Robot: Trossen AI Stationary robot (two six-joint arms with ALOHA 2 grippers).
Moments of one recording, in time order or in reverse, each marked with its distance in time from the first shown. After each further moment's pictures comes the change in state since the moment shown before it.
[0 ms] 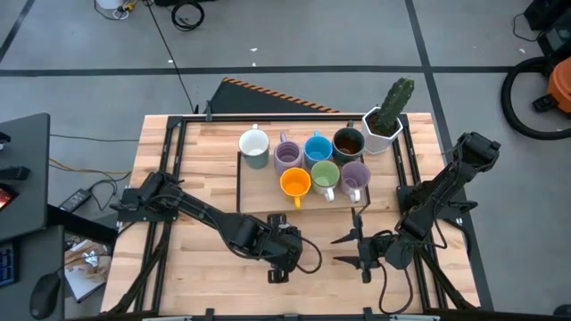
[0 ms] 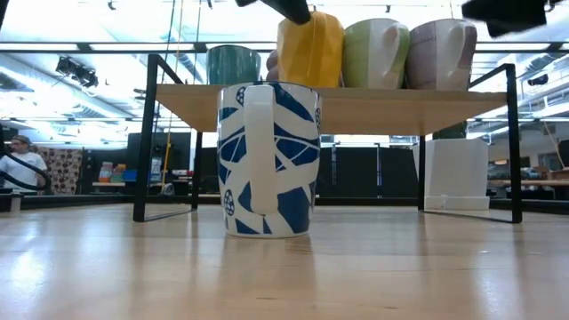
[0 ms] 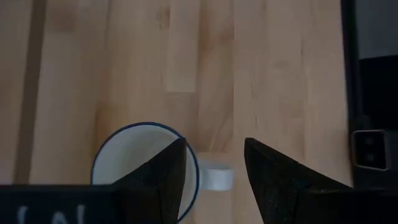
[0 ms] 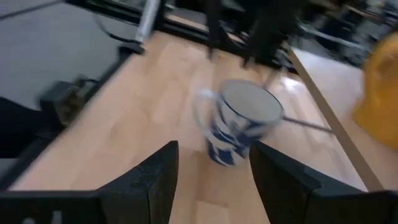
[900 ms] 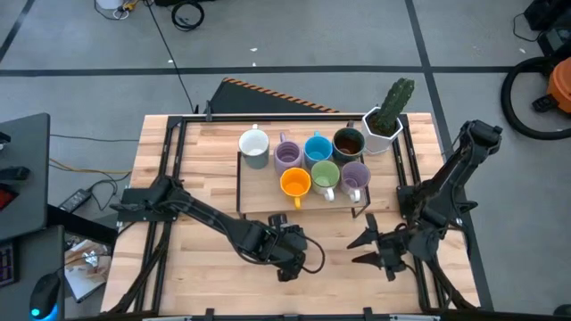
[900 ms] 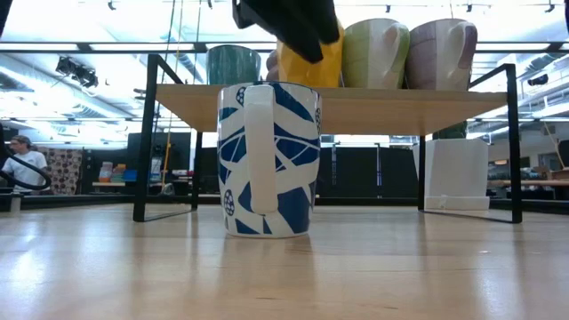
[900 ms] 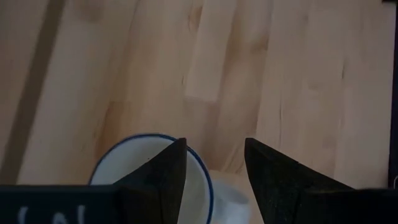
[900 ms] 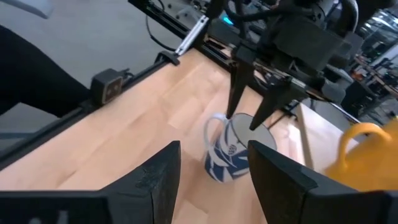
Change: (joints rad) left arm -0.001 0.065 -0.001 0.034 -0.105 -0.122; right arm 0.085 -0.244 -0.004 -0.189 -0.084 -0.307
